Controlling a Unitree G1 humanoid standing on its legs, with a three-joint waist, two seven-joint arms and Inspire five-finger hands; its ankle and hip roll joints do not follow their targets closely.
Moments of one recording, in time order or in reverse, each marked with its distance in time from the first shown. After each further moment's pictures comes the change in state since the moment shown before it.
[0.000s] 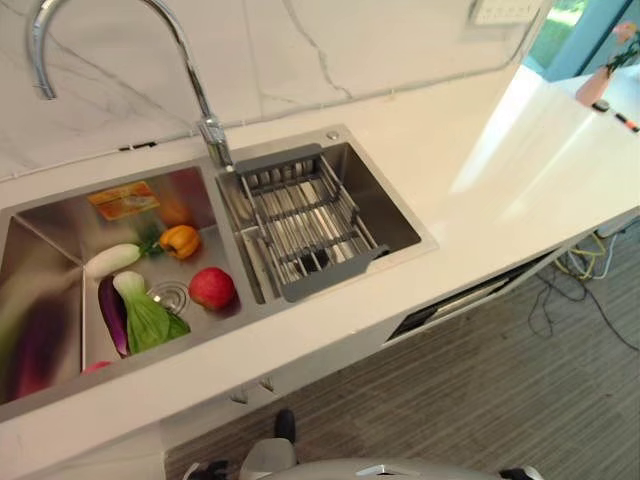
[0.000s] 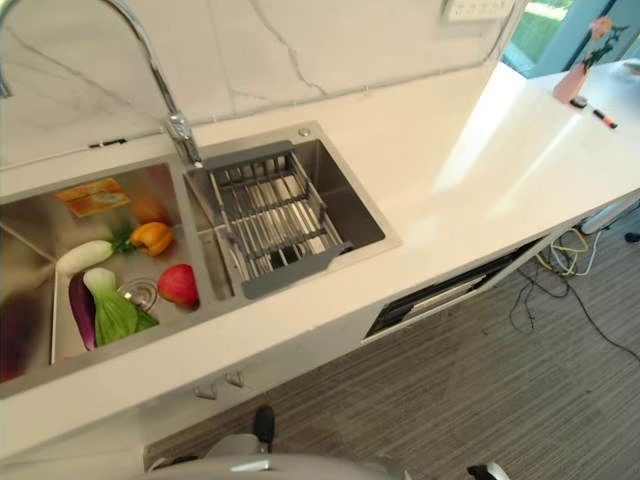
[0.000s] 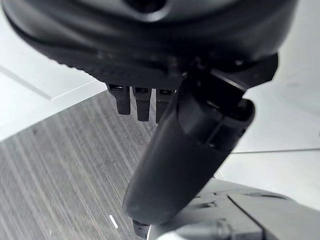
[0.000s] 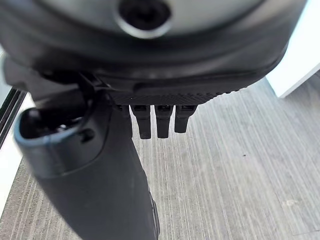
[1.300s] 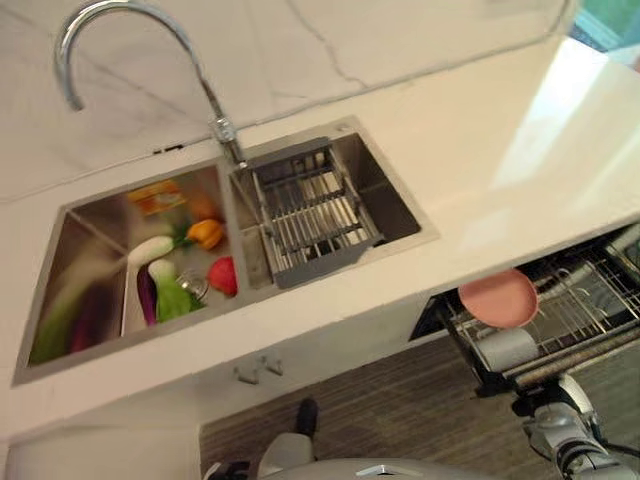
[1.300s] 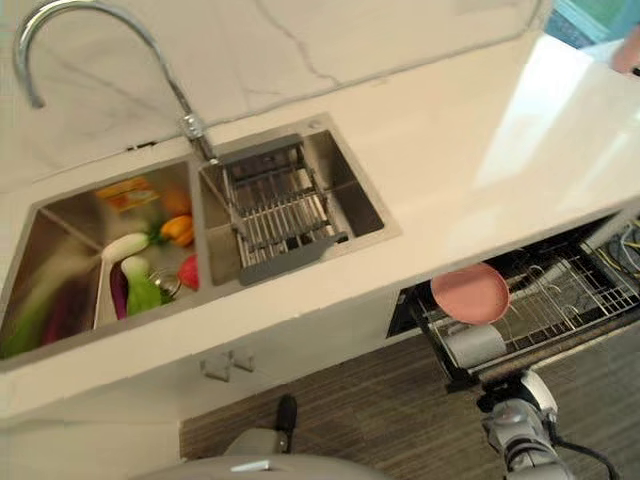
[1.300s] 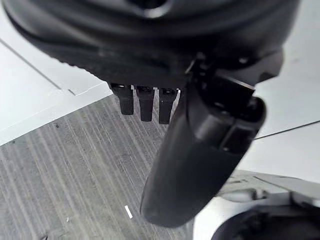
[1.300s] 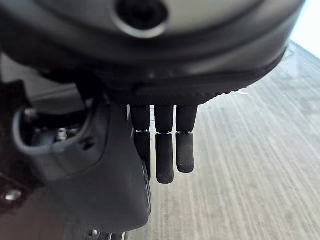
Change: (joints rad) left arm 0.073 -0.087 0.103 -0.029 0.101 -0.003 -0.026; right arm -0.250 -0.198 0.028 -0.179 0.033 0.098 -0.091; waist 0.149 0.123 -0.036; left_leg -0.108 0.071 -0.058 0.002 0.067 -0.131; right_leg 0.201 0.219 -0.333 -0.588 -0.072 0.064
